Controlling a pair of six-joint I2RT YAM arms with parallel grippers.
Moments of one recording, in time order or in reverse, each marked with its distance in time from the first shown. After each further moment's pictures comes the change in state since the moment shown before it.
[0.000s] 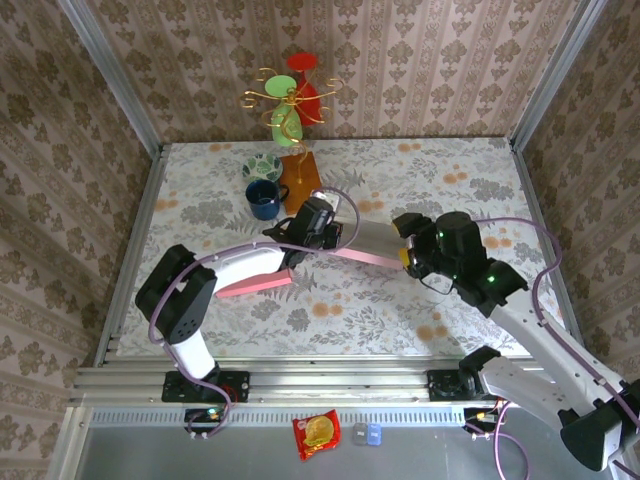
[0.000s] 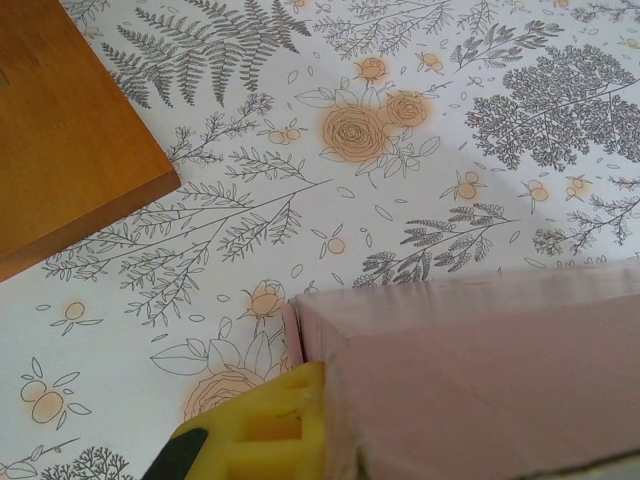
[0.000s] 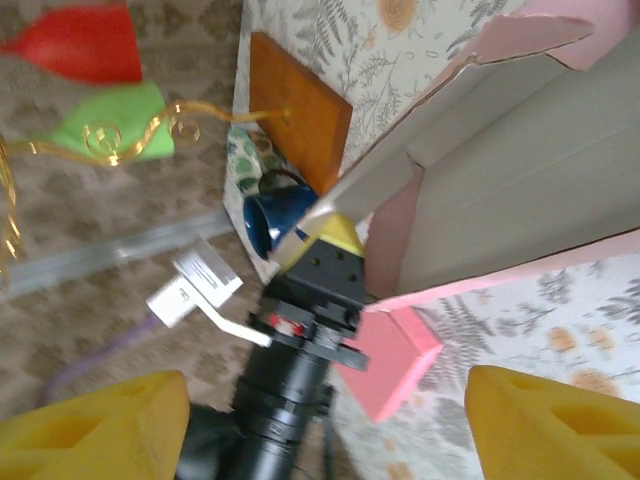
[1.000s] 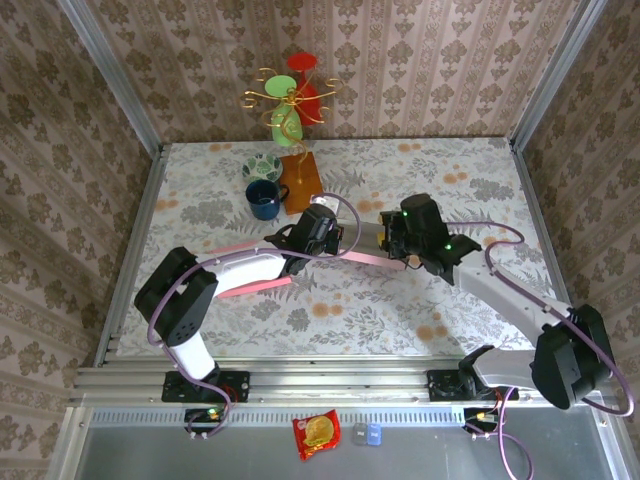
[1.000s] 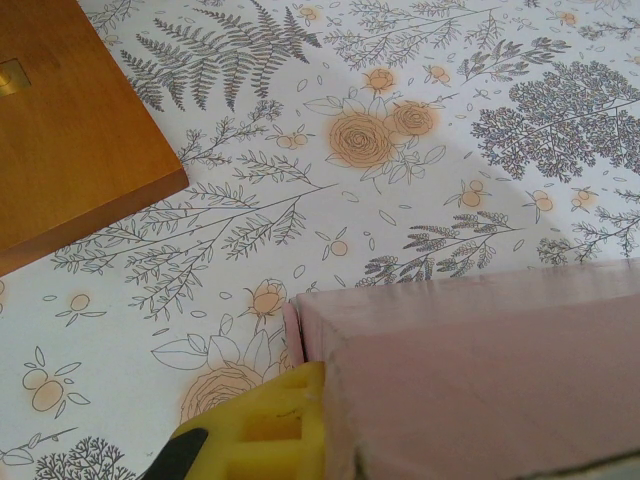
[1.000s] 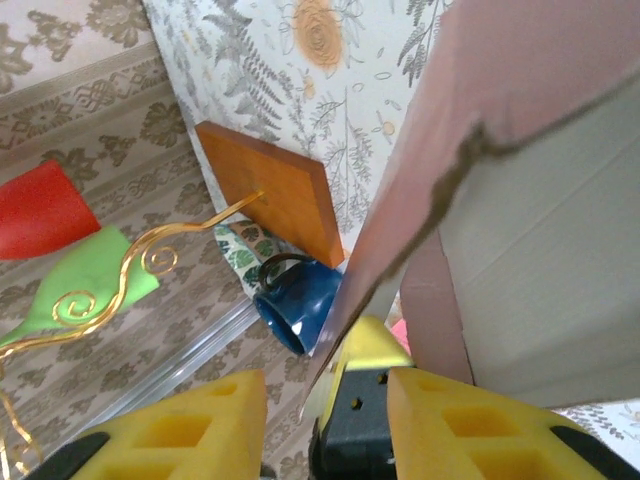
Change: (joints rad) left arm -0.028 -0.010 -0.043 0.060 -0.060 -0.029; right arm 0.013 0.365 0.066 0.185 0.066 0.336
